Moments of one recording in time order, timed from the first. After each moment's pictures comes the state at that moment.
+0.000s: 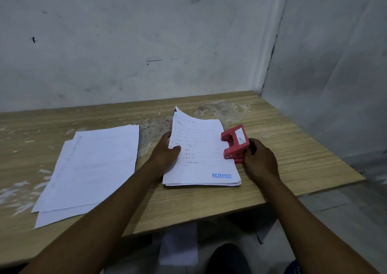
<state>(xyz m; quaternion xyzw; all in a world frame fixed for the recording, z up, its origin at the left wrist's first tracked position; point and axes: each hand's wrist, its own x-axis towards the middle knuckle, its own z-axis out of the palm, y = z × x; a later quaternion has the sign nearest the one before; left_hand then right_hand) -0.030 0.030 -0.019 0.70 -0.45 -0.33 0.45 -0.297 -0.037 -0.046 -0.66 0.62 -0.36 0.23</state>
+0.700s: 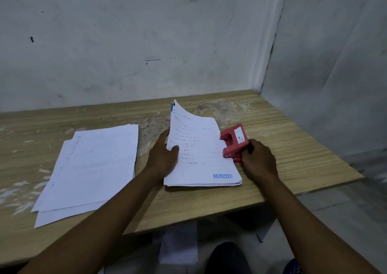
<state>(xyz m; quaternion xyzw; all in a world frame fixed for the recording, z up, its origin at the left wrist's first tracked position) -0.034 0.040 -0.024 0.72 -0.49 -0.22 0.45 -0.296 -0.037 -0.045 -0.68 0.63 -0.34 0.19</state>
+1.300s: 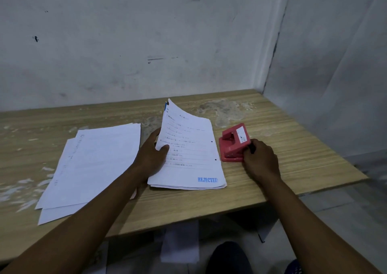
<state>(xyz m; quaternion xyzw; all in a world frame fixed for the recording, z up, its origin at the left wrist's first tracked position) 0.008 0.046 -0.027 0.72 -0.52 -0.21 0.40 -0.297 -0.036 -0.045 -0.68 0.62 -0.34 0.18</state>
